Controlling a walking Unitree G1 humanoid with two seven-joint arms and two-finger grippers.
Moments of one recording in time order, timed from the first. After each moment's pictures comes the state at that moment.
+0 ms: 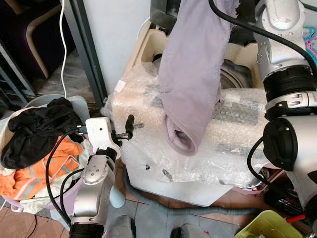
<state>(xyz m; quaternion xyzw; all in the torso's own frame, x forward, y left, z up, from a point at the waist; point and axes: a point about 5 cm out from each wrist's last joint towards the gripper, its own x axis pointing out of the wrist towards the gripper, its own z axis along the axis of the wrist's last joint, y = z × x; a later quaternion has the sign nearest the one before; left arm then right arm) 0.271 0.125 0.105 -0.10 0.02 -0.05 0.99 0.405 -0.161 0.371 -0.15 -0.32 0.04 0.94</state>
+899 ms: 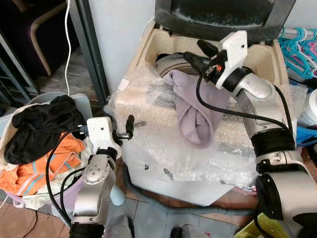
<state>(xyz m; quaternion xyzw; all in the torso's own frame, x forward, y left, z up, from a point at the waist) 0.272 0.124 0.105 -0.09 0.03 -0.04 0.99 0.369 -0.140 0.231 -0.09 -0.12 0.40 0.91</state>
